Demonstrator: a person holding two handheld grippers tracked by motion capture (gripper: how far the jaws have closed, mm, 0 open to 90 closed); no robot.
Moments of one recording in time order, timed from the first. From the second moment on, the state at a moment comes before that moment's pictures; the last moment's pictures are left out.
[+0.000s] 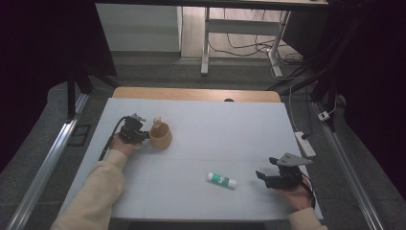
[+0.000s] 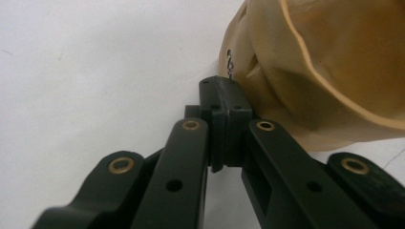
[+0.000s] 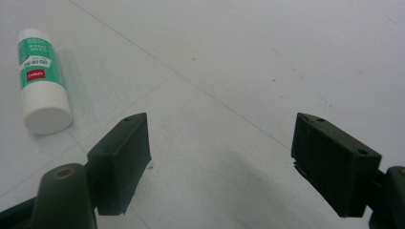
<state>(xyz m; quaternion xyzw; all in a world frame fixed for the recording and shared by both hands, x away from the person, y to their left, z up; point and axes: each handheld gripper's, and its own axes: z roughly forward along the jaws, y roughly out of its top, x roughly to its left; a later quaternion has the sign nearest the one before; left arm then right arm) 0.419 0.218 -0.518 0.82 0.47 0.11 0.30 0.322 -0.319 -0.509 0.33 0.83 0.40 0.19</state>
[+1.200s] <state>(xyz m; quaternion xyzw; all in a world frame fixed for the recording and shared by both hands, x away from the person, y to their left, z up) 0.451 0.143 -0.518 0.84 0.43 0.09 0.32 0.322 -0.319 -0.511 0.33 0.83 0.41 0.19</state>
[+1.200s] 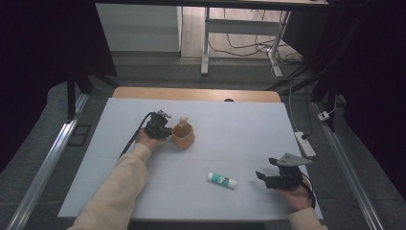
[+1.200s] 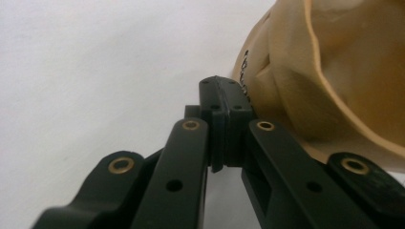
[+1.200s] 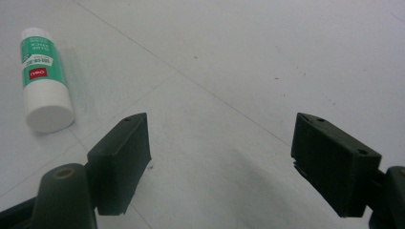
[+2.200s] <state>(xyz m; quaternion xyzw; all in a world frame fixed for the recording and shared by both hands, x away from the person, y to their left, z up) 0.456 0.111 -0.514 0.85 0.40 0.08 0.34 0.320 -0.320 -0.511 0.33 0.83 0.41 0.18</state>
